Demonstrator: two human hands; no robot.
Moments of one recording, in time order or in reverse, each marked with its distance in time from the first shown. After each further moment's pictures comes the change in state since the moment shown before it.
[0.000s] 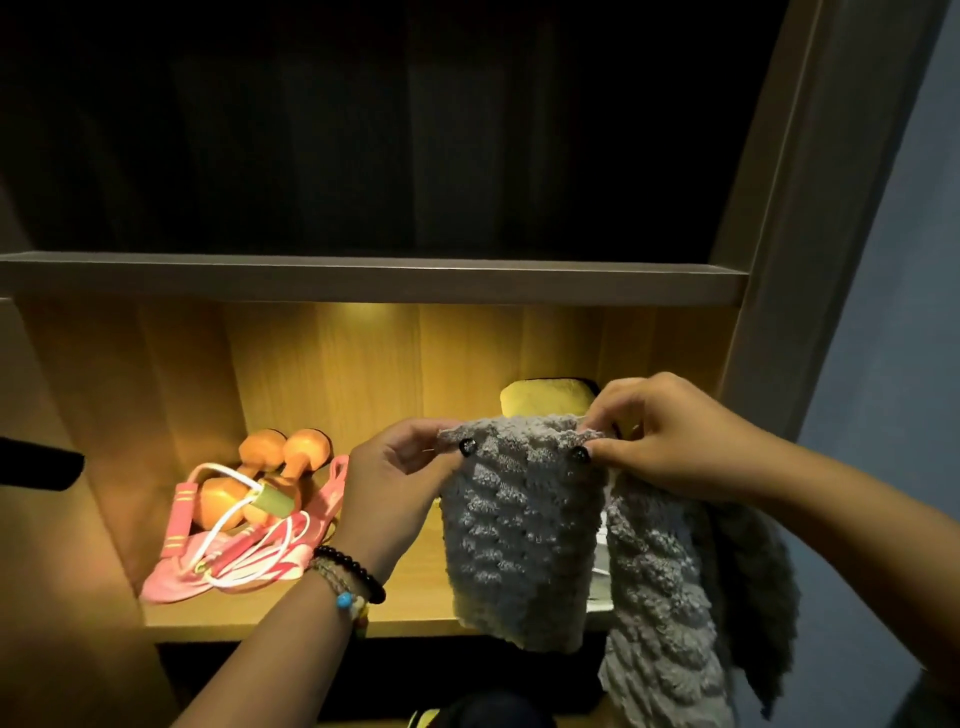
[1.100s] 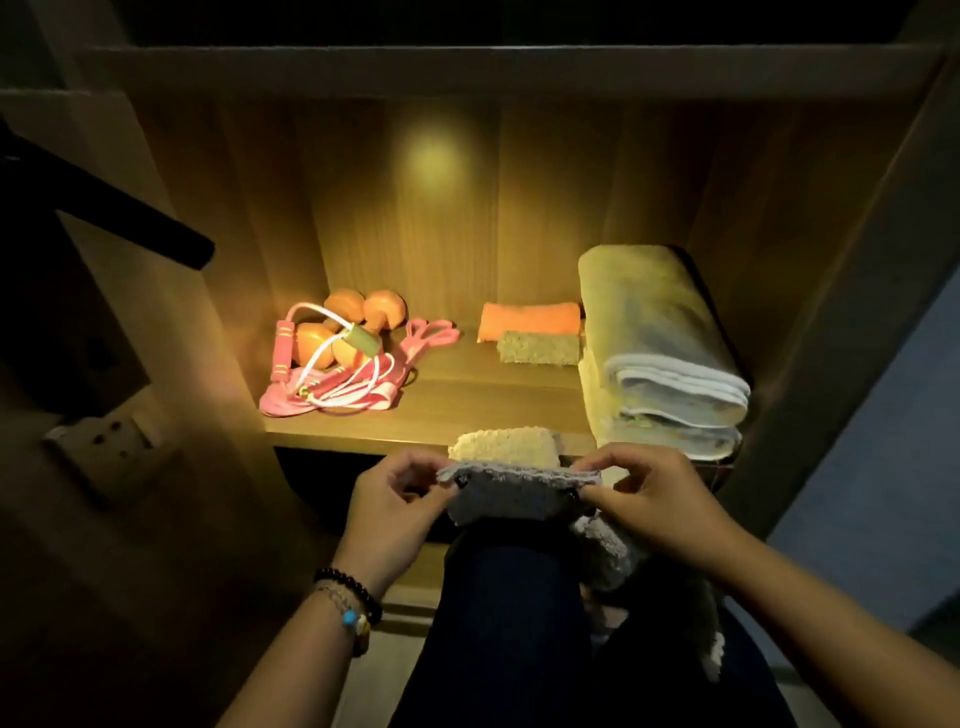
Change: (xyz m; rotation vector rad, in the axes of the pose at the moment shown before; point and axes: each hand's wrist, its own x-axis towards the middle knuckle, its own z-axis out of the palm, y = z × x) left_hand -0.142 -0.078 -0.084 0.333 0.069 -0.294; right_hand -0.090 0.007 0.196 0.440 -0.008 0.126
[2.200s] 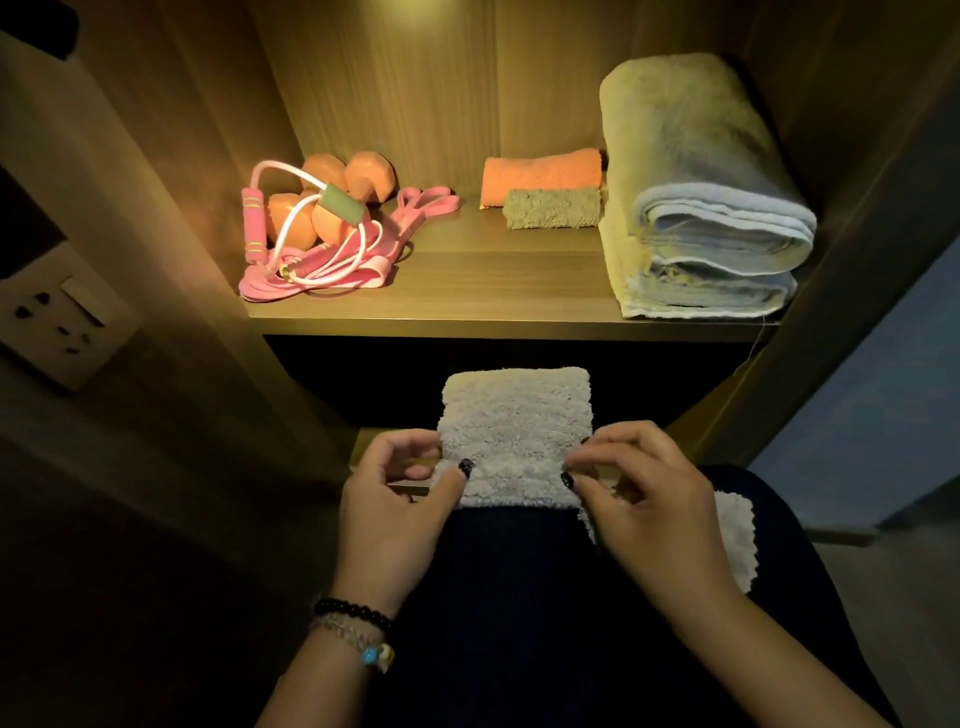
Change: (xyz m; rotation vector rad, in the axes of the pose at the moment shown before) left_hand -0.073 -0.072 0.013 0.074 0.162 -0.110; right_hand -0.092 0.030 0.100 -0.040 0.328 -0.091
